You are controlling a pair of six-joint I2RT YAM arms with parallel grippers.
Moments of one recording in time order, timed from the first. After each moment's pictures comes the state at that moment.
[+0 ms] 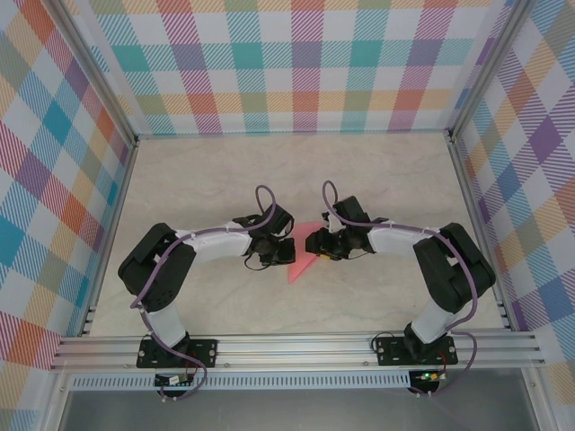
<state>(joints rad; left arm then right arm) -0.73 1.76 1.01 -0.39 0.22 -0.73 0.54 1.67 0.81 -0.17 -0.56 0.66</state>
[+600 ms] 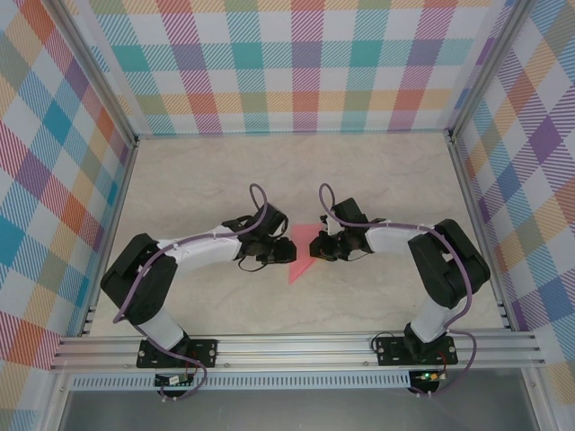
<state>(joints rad) -0.74 1.62 0.94 -0.37 0.21 -0.70 0.54 1.70 0.81 -0.17 -0.57 0.63</state>
